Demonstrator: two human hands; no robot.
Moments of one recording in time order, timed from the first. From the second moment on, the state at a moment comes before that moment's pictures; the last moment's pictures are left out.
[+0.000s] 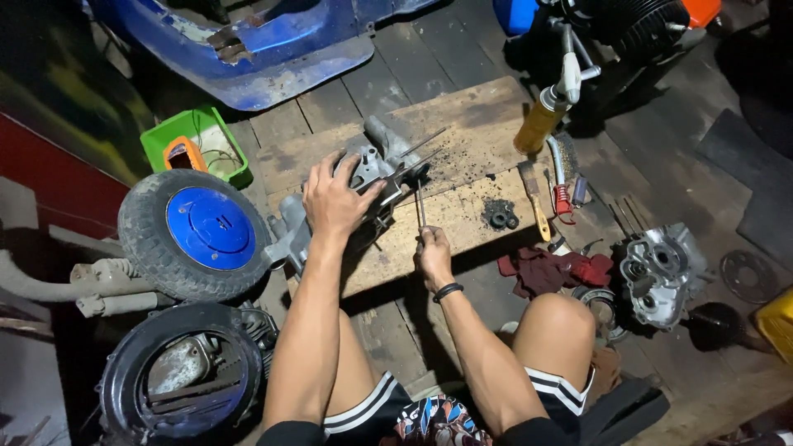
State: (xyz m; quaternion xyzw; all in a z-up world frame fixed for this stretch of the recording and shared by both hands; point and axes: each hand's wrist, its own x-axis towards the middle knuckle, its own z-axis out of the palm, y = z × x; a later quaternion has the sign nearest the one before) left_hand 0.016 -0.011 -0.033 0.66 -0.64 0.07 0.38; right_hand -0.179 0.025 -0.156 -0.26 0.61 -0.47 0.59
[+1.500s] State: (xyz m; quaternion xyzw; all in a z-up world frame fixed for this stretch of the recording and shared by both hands) left_hand 0.026 -0.015 -0.041 0.64 -0.65 0.05 0.41; right_hand -0.089 0.003 -0.153 0.00 0.49 -0.57 0.65
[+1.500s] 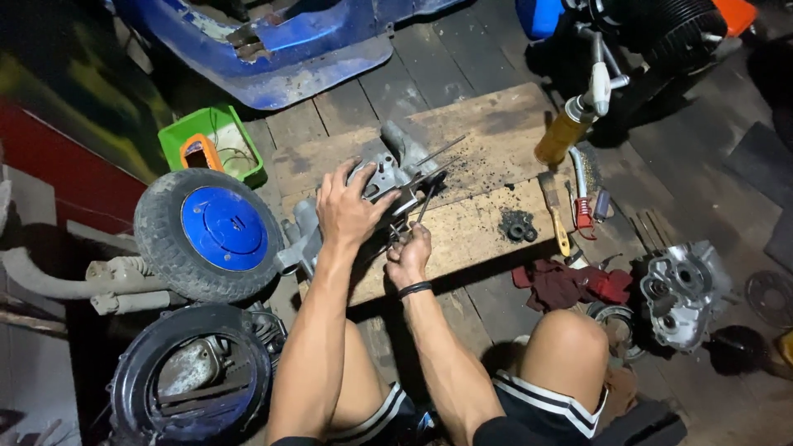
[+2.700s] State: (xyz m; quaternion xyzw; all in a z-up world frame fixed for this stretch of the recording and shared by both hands) left_hand 0.015 -0.013 -0.037 0.65 -0.65 0.04 0.40; right_hand -0.242 -0.052 -0.041 -0.85 0.51 0.07 -0.07
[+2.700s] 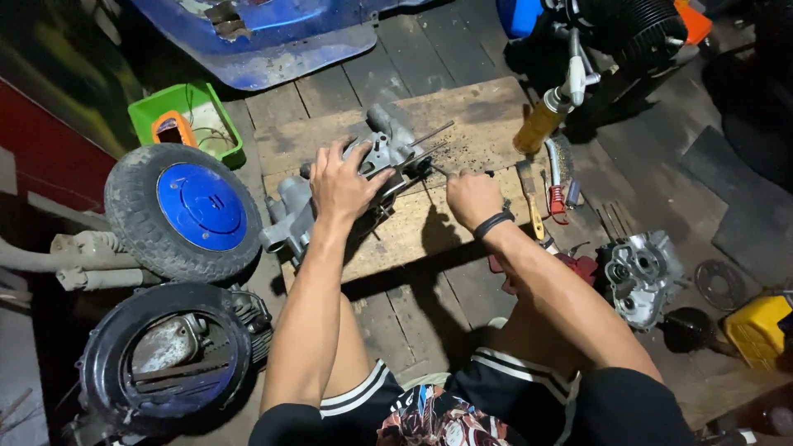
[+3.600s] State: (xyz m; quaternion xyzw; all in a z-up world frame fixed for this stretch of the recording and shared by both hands) left_hand 0.021 -0.013 -0.032 0.64 -0.65 0.04 0.41; right_hand -0.282 -0.051 -0.048 -0.83 0.52 0.02 -0.18
